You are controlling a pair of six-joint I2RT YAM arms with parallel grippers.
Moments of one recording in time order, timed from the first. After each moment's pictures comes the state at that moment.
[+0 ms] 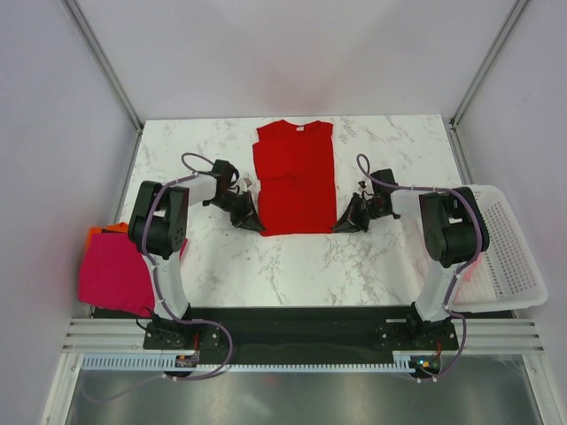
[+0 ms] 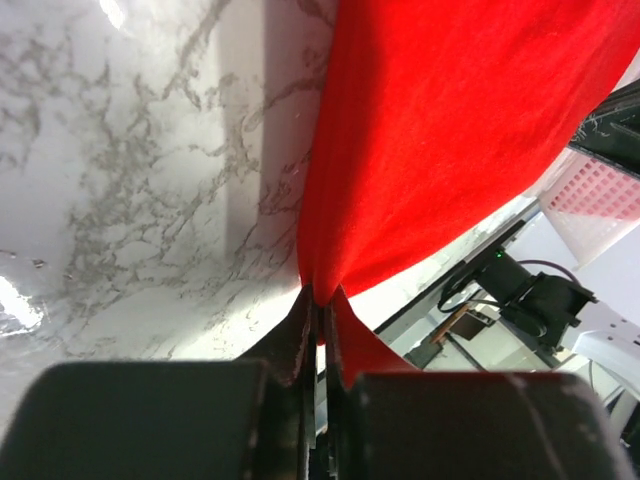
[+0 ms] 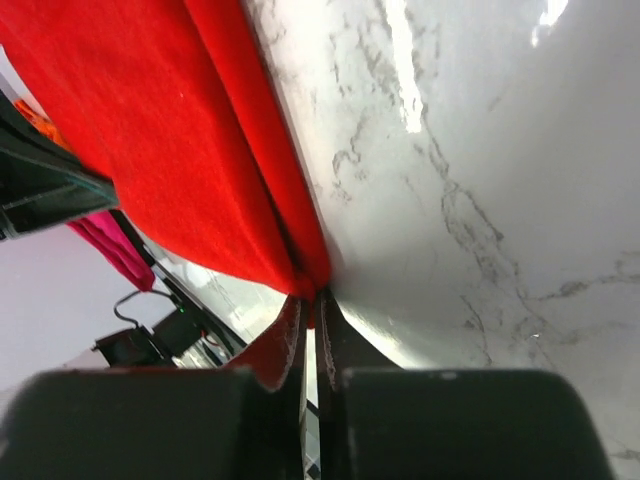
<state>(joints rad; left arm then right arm) -0.23 2.01 1.22 -0.60 0.70 -0.45 0.18 1.90 0.98 -0.25 -0.69 0.66</state>
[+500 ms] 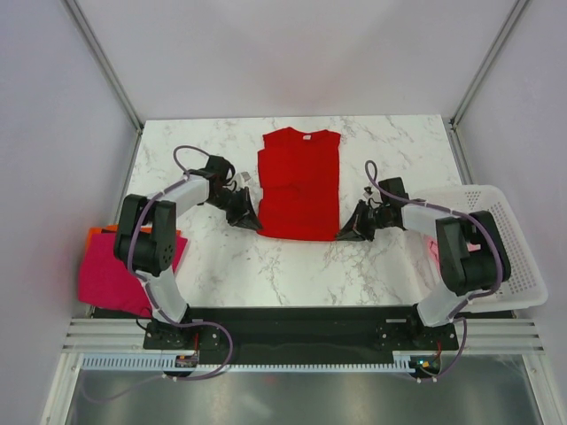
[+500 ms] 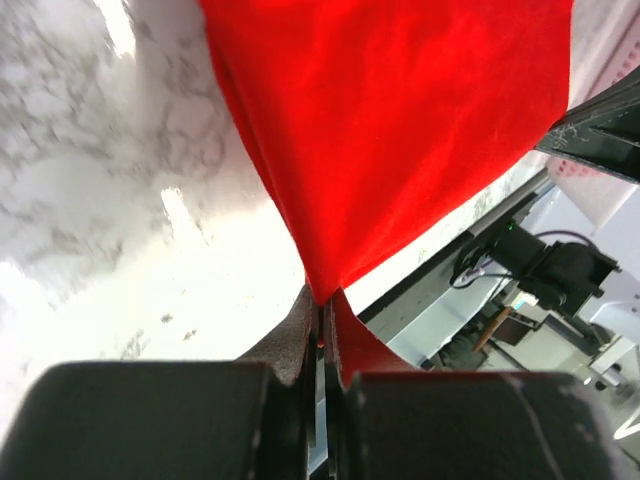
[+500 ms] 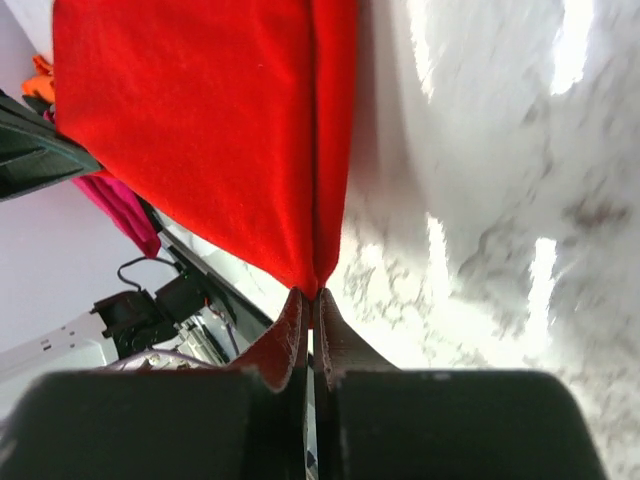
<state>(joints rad) -0.23 1.86 1.19 -0.66 0.68 -0.39 0.17 1.69 0.82 -0.24 -0.71 0.68</state>
